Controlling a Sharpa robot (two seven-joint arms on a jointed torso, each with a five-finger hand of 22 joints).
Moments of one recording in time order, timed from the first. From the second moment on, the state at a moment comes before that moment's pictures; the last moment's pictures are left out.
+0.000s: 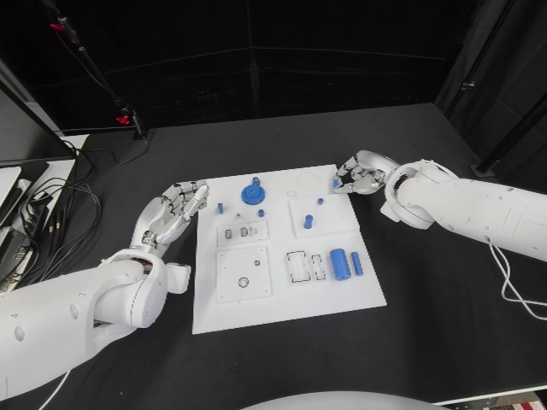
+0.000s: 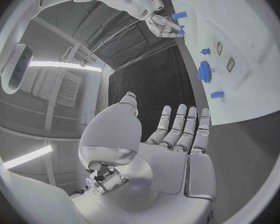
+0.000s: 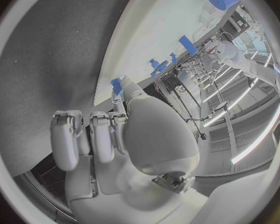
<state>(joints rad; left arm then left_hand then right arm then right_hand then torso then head) 1.15 -0.73 -0.21 1.44 -0.10 -0.53 0.68 1.10 0.06 -0.08 0.29 0.16 0.24 0.14 0.73 0.07 0.31 0.27 0.68 0.07 0.16 0.26 0.77 0.07 0.08 0.31 0.29 0.19 0.21 1.19 -0.83 -0.03 1.12 -1.13 -0.32 0.04 1.44 0.01 0.10 0.10 0.15 1.00 0.10 0.13 0.09 1.47 0.04 1.57 1.31 1.47 -0.02 1.57 1.31 0.01 1.47 0.10 1.57 1.31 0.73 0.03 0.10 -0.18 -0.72</state>
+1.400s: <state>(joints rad) 1.16 -0.74 -0.21 1.45 -0.10 -0.54 0.68 1.10 0.06 -0.08 0.29 0.16 0.24 0.14 0.73 0.07 0.31 0.27 0.68 0.07 0.16 0.26 0.77 0.07 0.08 0.31 0.29 0.19 0.21 1.24 -0.72 -0.03 1.36 -1.12 -0.45 0.00 1.46 0.03 0.11 0.09 0.16 1.05 0.10 0.14 0.09 1.47 0.04 1.57 1.31 1.47 -0.02 1.57 1.31 0.01 1.47 0.10 1.57 1.31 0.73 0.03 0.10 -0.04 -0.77</state>
